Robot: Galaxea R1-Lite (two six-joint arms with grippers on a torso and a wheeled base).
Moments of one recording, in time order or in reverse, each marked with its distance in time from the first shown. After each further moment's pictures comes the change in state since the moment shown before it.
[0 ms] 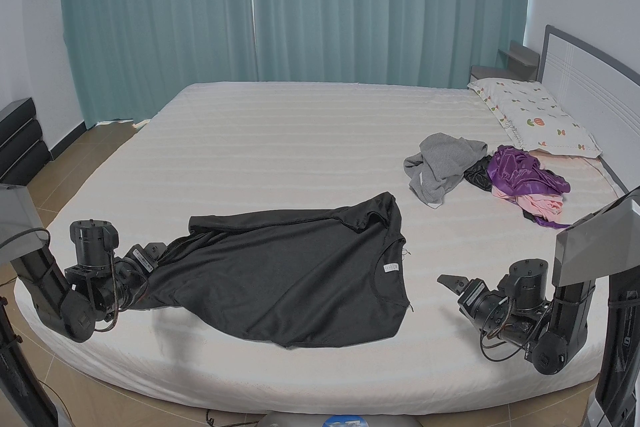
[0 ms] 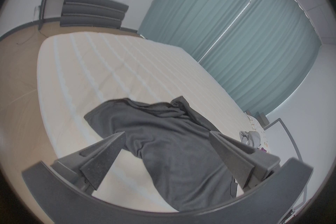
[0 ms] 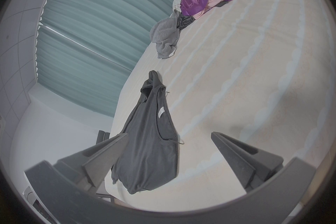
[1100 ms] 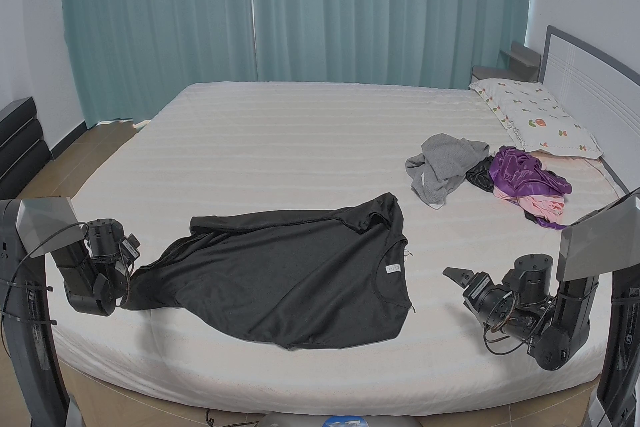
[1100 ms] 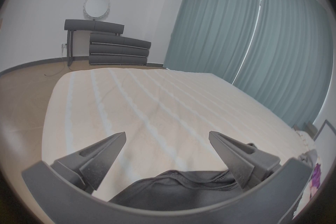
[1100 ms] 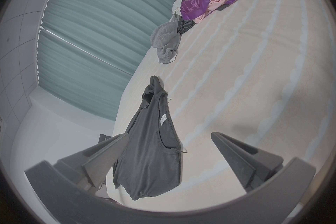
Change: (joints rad) left arm 0.177 0.420 -0.360 -0.154 0.305 0.231; right arm -0.033 -0.010 -0.014 0.000 0.003 0.001
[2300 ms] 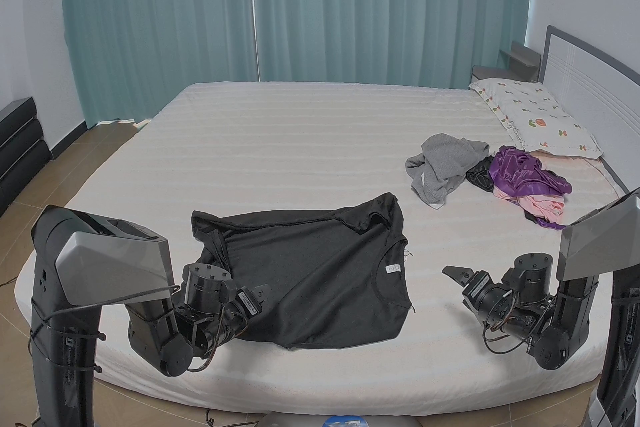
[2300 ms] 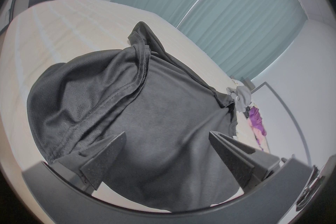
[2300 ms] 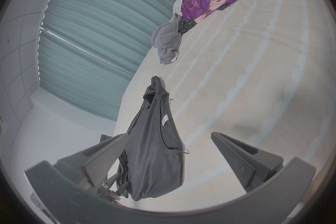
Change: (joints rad) left arm -0.580 -0.024 0.188 -0.001 -0.247 -0.312; right arm 0.000 -0.001 -0.007 0.000 0.004 0.005
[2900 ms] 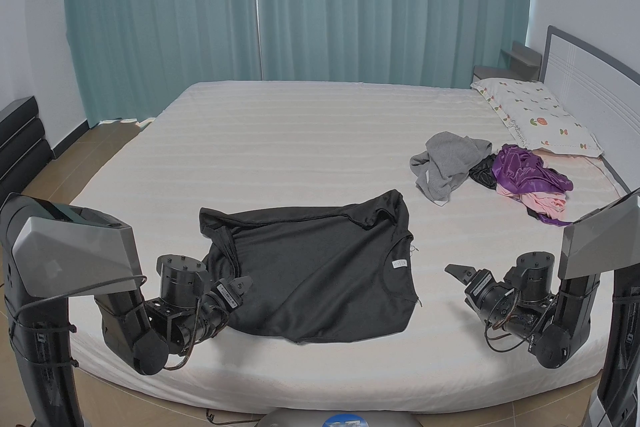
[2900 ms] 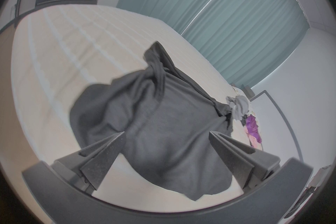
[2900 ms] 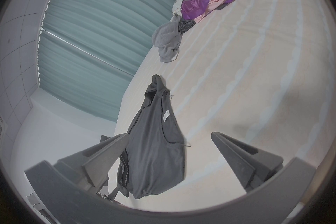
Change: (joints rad) left arm 0.047 -0.132 0.110 0.003 -0.010 -0.020; right arm -0.013 -0.003 0.000 0.000 0.000 0.001
